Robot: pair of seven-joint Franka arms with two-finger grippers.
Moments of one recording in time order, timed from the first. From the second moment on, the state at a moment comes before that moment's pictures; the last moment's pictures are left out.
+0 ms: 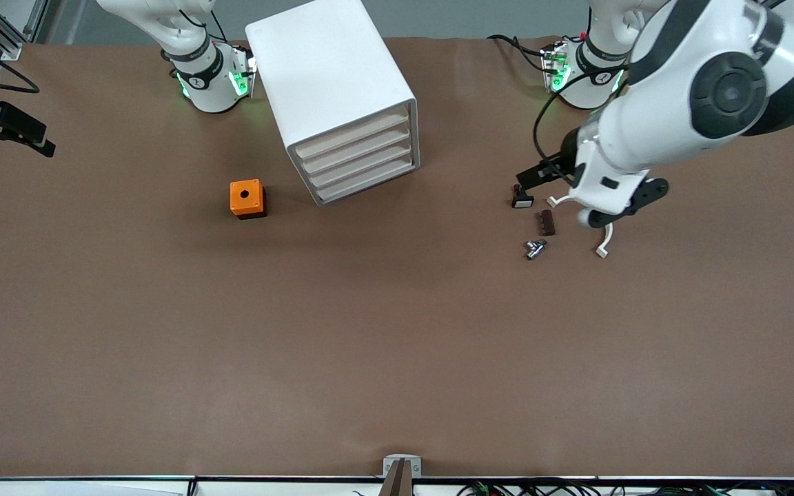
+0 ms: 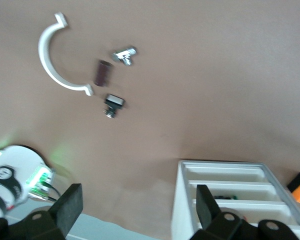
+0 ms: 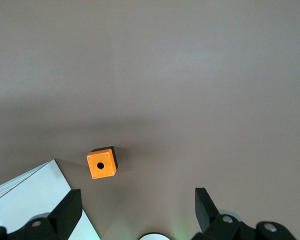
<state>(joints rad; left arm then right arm) -0.16 0.23 -0.26 -1.40 -0.19 1.37 -0.86 -0.01 -0.12 -0.06 -1.65 0.03 1.48 -0.01</state>
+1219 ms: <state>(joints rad) -0.07 -0.22 -0.03 -1.98 -0.05 1.64 -0.26 -0.01 -0.13 -0.07 -1.65 0.02 1.51 -0.05</state>
